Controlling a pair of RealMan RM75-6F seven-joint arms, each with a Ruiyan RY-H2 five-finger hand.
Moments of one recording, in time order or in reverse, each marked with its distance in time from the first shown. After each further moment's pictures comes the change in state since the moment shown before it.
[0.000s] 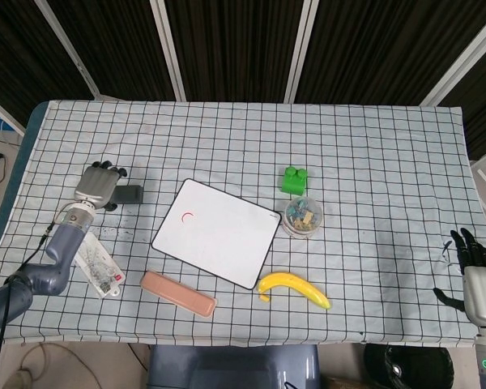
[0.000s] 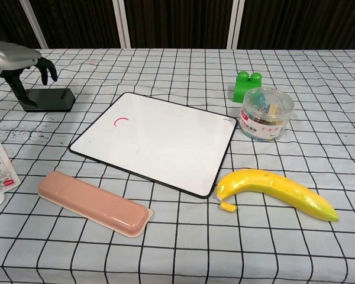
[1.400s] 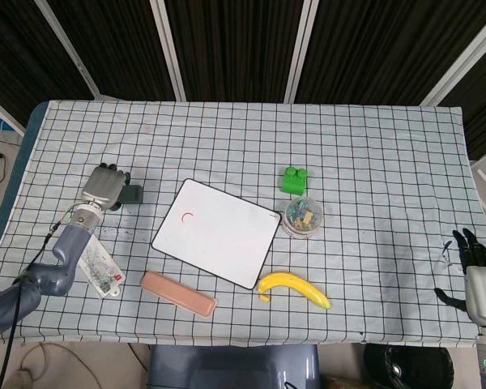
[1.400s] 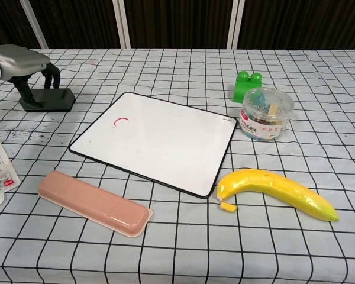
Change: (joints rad) left arm -0.017 -0.057 0.028 0.072 0.058 0.027 0.002; right arm 0.000 0.006 0.005 -0.005 0.019 -0.010 0.011
